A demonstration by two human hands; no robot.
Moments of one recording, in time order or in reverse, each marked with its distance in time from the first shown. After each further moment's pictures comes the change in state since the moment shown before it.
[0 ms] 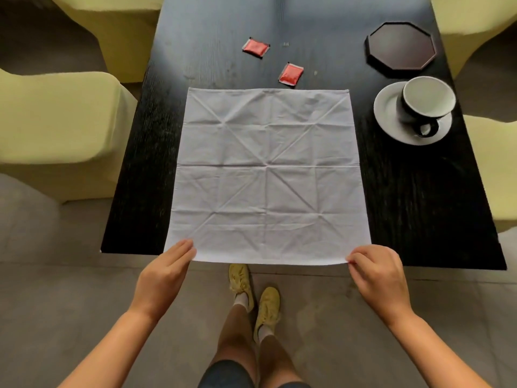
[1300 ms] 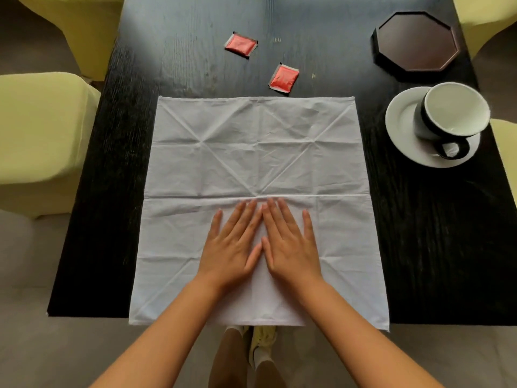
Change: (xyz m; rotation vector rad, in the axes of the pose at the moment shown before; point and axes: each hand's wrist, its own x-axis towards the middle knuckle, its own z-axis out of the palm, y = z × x) left_hand 0.167 0.071 0.068 0.103 -0.191 0.099; right_hand 0.153 -0.091 0.072 -0.138 -0.307 -0.021
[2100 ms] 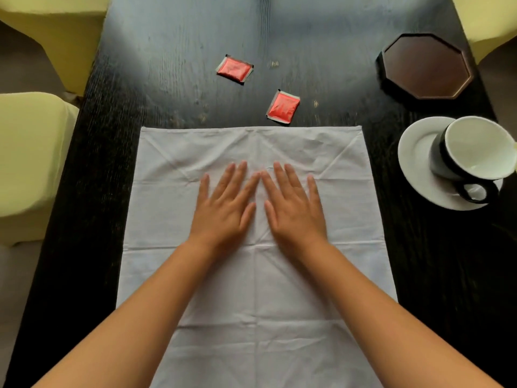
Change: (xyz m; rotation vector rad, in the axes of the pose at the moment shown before) left_hand 0.134 -0.057 -0.014 0.010 0.044 -0.055; right_hand 0.136 0.045 -0.010 0.080 0.099 0.022
